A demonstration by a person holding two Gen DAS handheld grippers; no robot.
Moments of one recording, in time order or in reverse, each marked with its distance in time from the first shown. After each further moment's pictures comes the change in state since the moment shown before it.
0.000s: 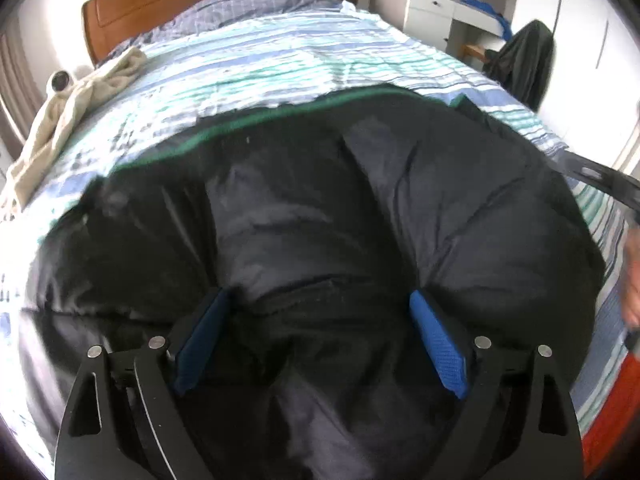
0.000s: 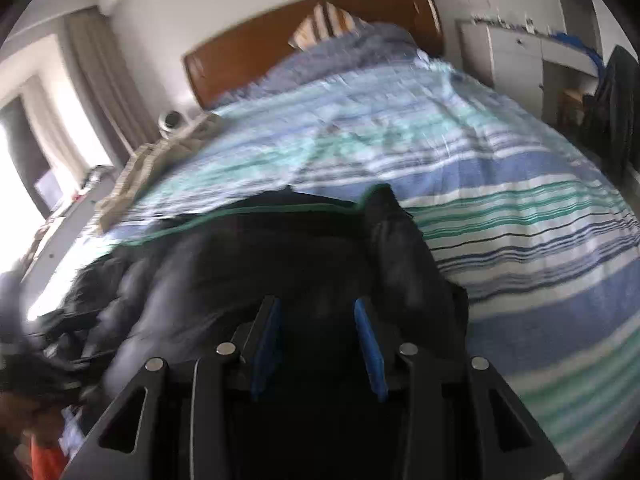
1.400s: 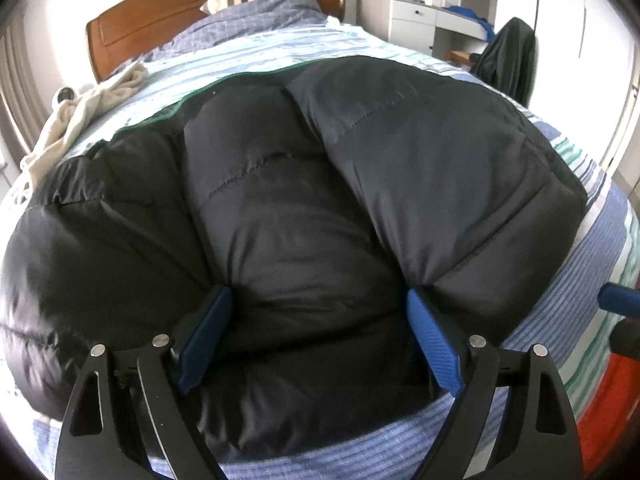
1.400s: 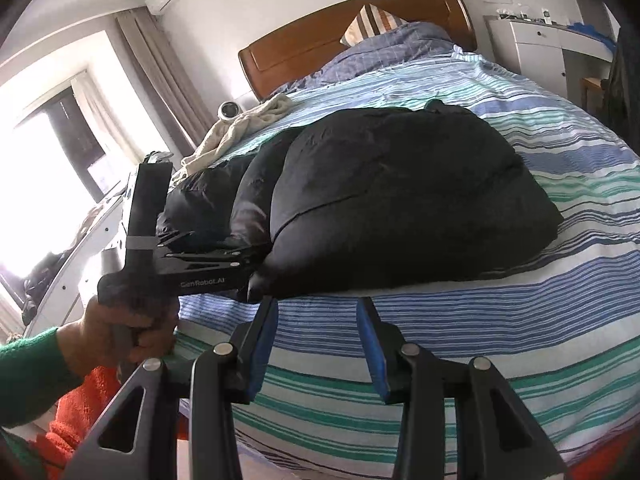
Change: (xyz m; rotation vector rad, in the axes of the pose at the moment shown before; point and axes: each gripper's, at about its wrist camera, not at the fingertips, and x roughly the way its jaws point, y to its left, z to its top) left arm -0.037 -0.042 -0.069 0.055 -0.083 0.029; right arm -0.089 0.065 -0.151 -0.013 0.027 0.120
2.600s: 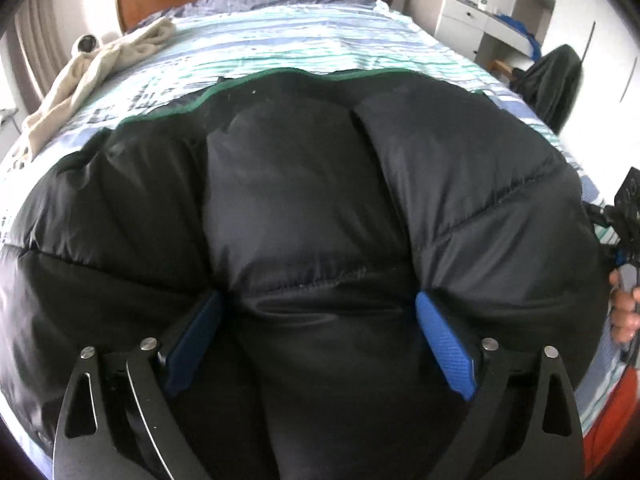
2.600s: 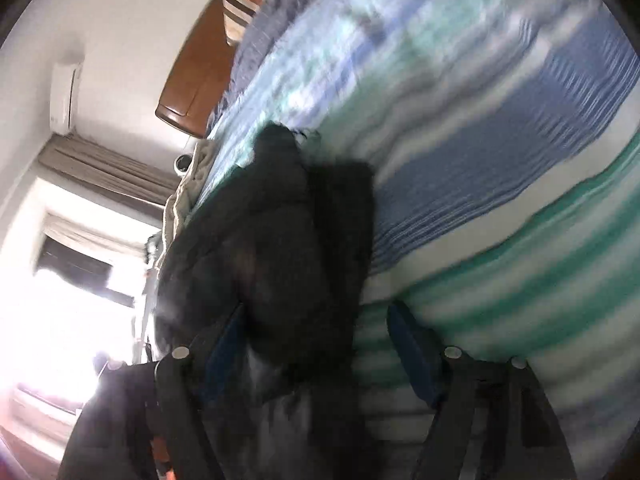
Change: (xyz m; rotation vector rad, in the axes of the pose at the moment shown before) left arm 0.035 0.029 0.054 -0.170 0.102 0.023; right arm 0.101 -0.230 0.108 0.550 0.134 0.187
